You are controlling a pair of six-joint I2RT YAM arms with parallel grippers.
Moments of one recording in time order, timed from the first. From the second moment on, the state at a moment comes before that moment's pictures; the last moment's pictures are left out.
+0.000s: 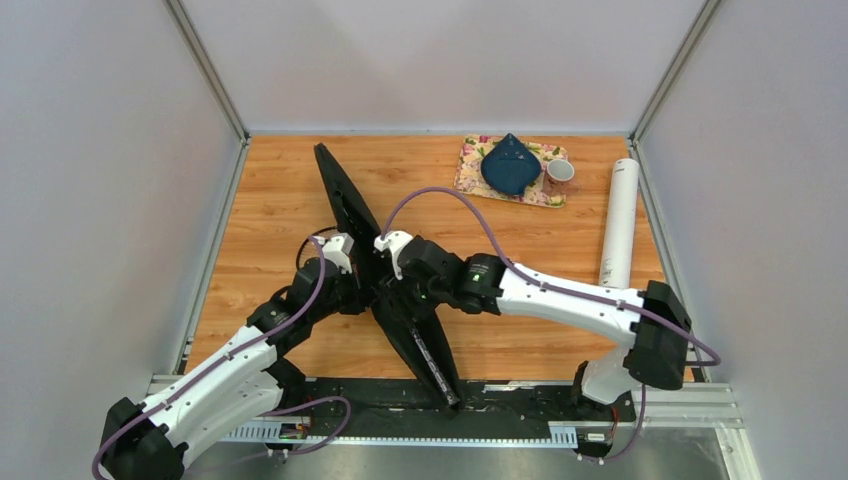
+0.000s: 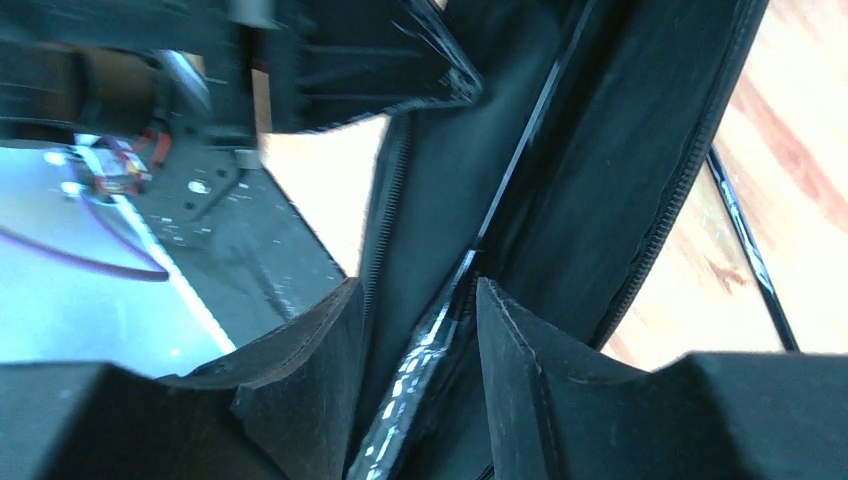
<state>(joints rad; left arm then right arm) -0.63 0.75 0.43 -0.26 0.03 -0.62 1.16 1.49 1.27 -0.54 -0.02 0.36</state>
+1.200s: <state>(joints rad) -0.62 0.77 0.51 -0.32 -0.06 -0.59 1.13 1.19 1.15 -0.41 0.09 0.27</state>
